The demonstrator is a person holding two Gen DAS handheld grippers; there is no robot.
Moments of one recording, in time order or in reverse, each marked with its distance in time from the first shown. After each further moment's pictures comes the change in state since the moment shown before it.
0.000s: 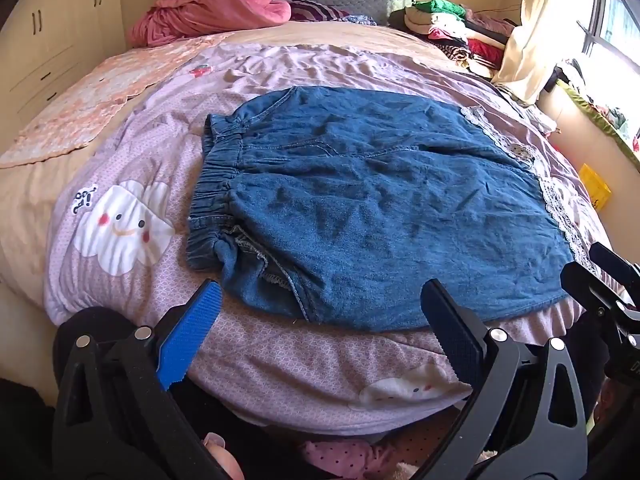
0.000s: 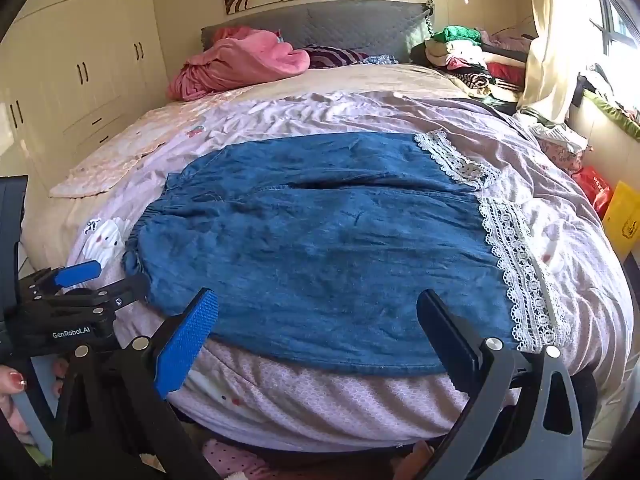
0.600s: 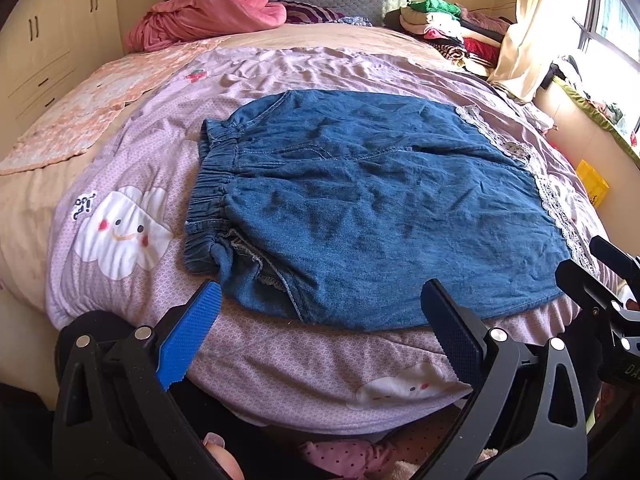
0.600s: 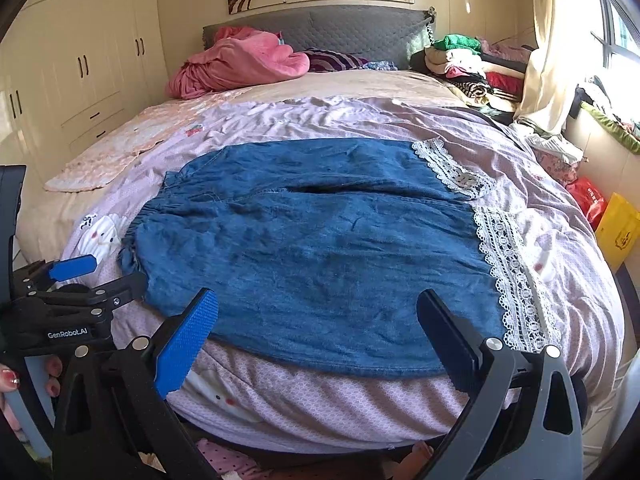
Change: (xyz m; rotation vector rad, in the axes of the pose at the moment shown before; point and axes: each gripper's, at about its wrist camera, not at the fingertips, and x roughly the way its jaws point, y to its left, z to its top) left arm -0.006 -0.004 0.002 0.011 -0.002 -0.007; right arm -0.003 0.004 0.003 -0.031 -0.013 -0.029
